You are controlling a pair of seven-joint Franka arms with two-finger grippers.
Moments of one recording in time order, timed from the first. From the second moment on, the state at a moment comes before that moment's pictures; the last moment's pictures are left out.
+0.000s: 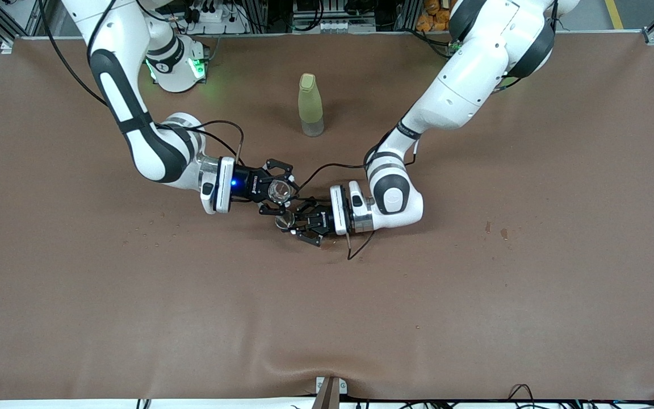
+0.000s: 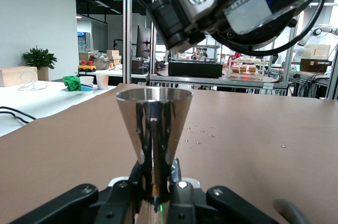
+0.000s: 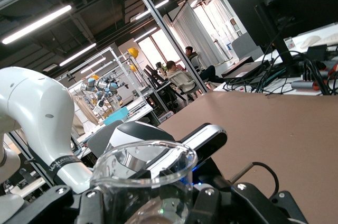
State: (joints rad) left arm -0.51 0.99 -0.20 -1.41 -2.02 2.22 2.53; right arm 0.35 0.38 0.08 -2.12 2.06 1.98 -2.03
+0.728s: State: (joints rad) left arm -0.50 0.99 -0.20 -1.41 -2.02 2.21 2.53; right arm 0.35 0.37 0.08 -2.13 2.06 1.98 -1.82
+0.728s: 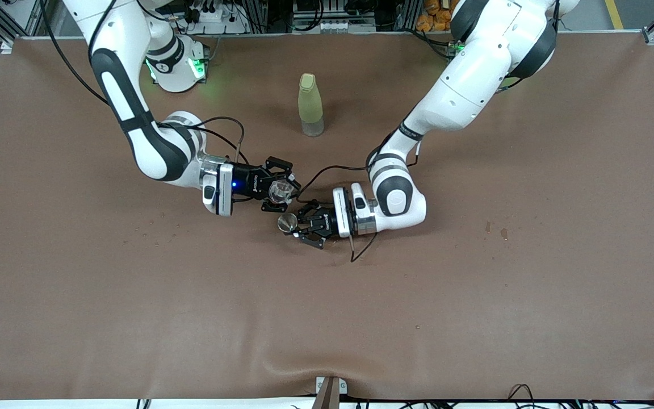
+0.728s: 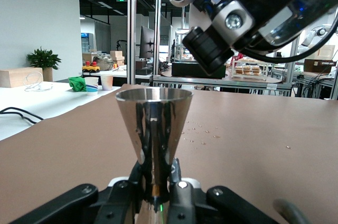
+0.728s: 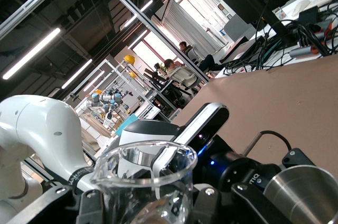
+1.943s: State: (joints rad) left arm -0.50 0.99 -0.21 -1.41 -2.02 2.21 2.53; right arm 0.36 0.37 0.09 -2.13 2.05 1.98 -1.54
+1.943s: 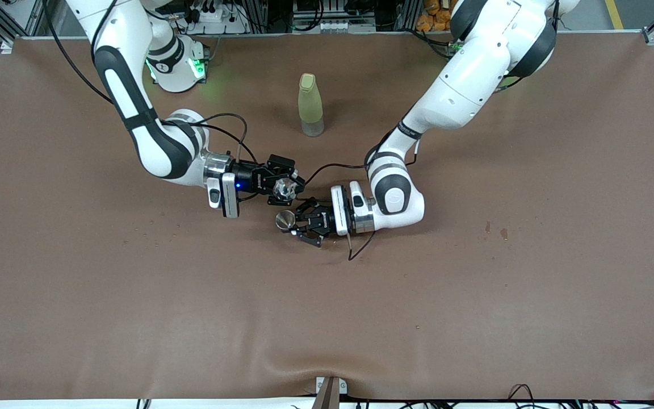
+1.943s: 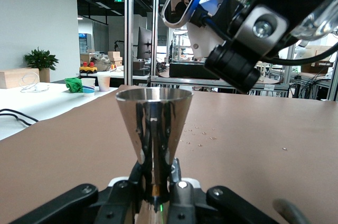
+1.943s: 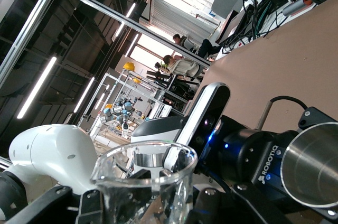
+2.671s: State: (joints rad) left arm -0.50 0.96 -0.21 -1.45 -2.02 2.21 2.53; right arm 0.36 0.36 0.09 -2.13 2.04 1.98 -1.35
